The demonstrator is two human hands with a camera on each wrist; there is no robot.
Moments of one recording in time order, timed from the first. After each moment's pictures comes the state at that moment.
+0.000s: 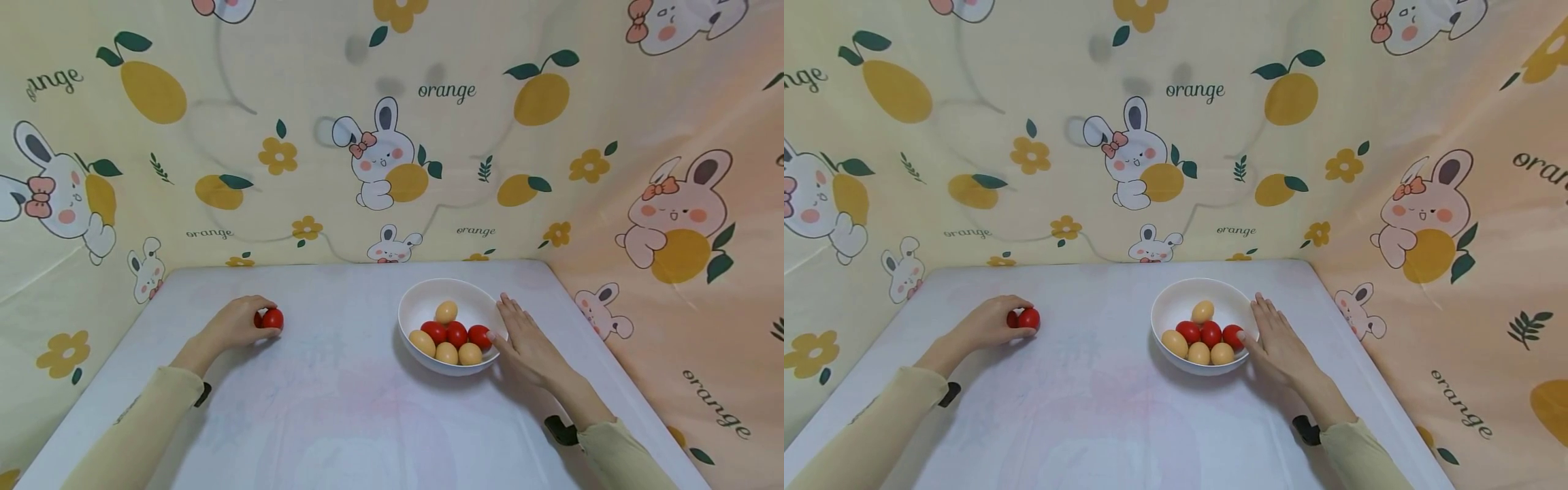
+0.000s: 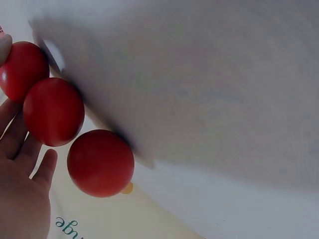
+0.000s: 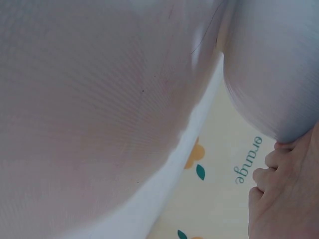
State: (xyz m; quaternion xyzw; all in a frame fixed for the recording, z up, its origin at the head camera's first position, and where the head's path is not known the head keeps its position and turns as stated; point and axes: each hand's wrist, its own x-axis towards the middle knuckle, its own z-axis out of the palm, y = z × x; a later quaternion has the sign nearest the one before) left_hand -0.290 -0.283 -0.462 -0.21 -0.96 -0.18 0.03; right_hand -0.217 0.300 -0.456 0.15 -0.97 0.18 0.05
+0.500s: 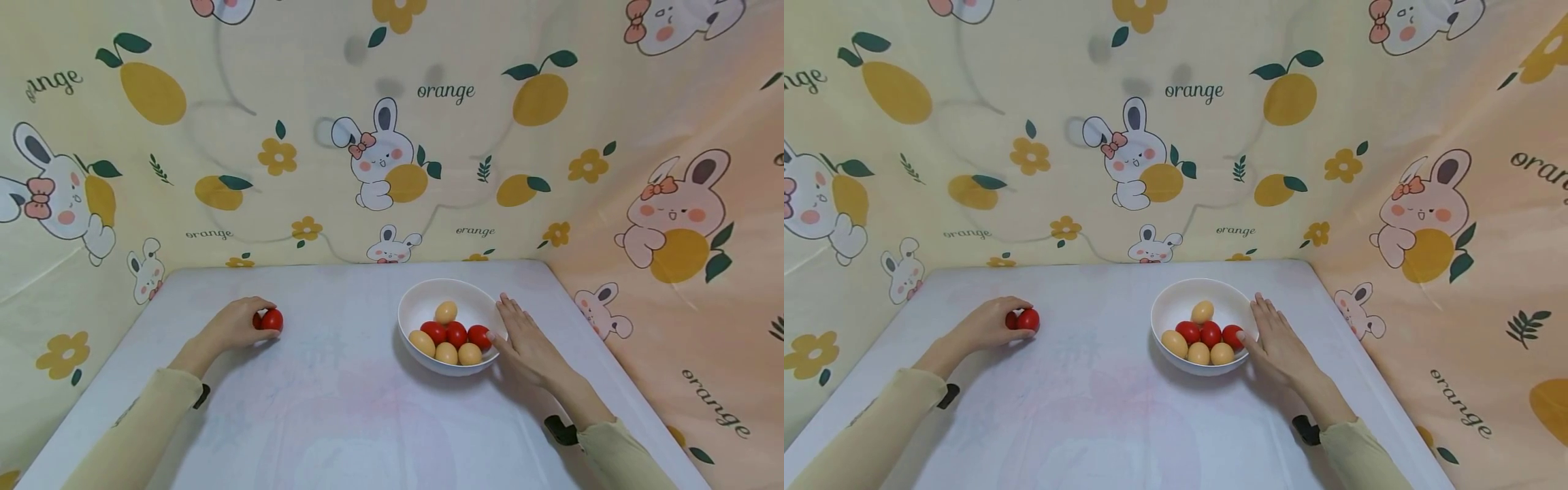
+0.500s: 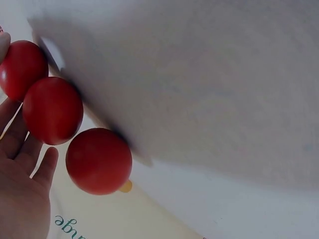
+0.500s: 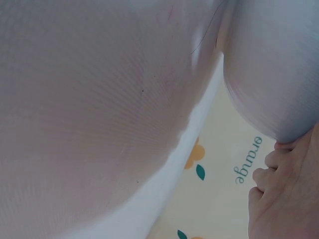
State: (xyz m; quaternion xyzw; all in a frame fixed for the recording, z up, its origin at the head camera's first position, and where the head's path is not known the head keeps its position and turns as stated) left_hand -0.288 -0.283 -0.460 -0.20 -0.96 -0.18 0.01; right_hand -0.215 0.299 -0.456 0.15 -0.97 0.18 0.05
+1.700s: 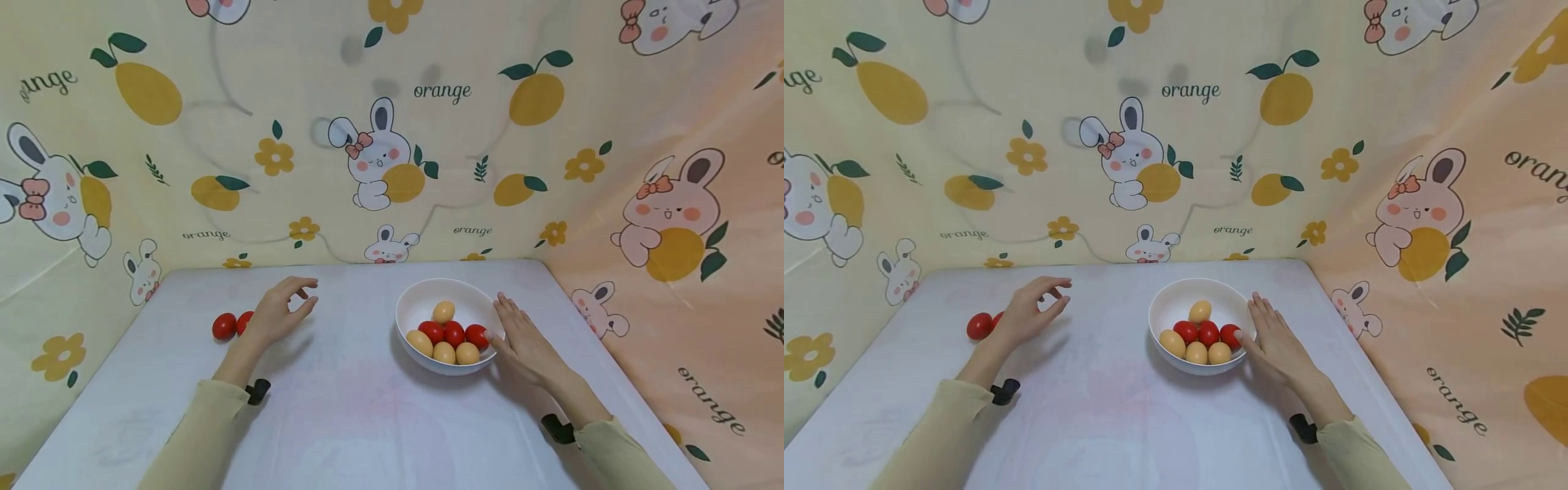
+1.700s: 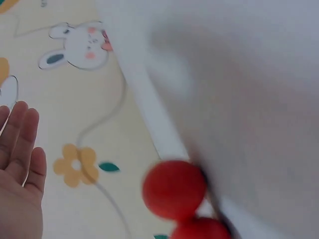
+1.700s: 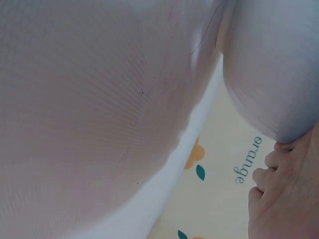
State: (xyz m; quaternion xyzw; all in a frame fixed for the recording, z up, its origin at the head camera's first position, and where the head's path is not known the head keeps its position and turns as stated) left_hand -0.278 -0.194 -0.439 -0.26 -0.88 -0.35 0.19; right_hand -0.216 0.300 -0.457 0.14 -0.97 0.20 0.04
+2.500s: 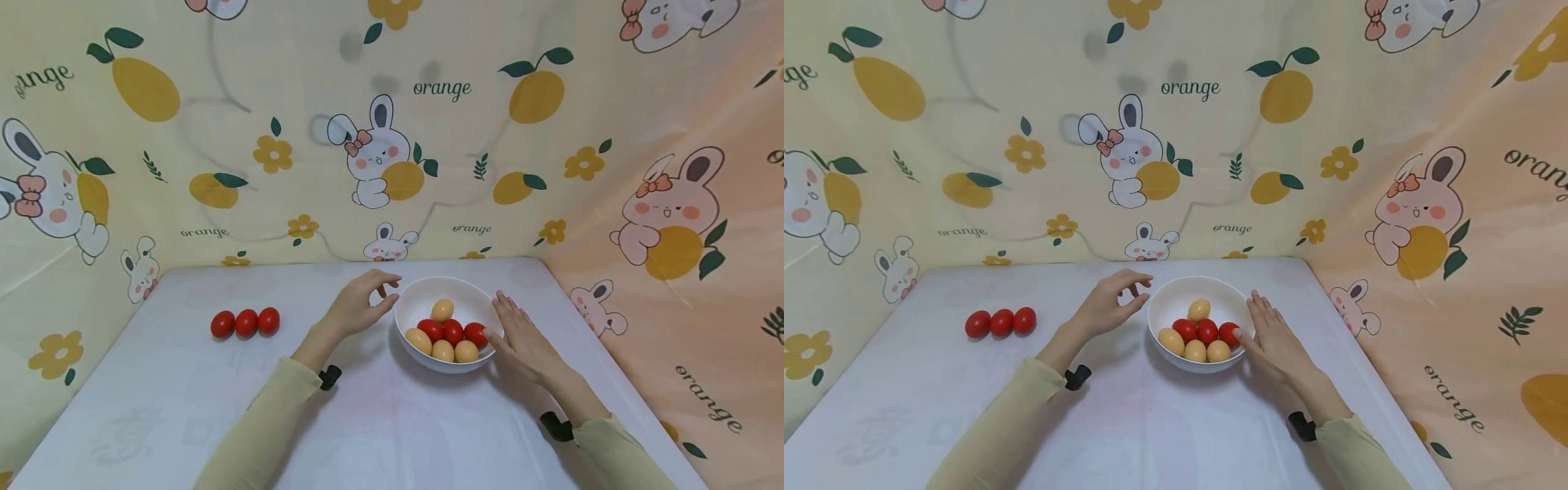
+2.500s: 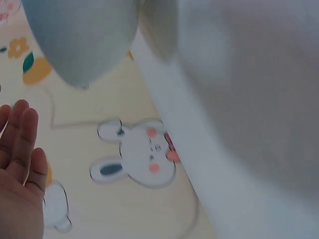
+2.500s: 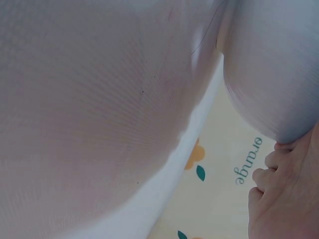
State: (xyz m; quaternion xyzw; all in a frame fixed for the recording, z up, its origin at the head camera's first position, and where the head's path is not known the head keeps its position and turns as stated) left_hand -0.287 -0.063 -0.424 -0.38 -0.84 -0.35 0.18; right_hand -0.216 0.300 -0.455 0.14 -0.97 0.19 0.03
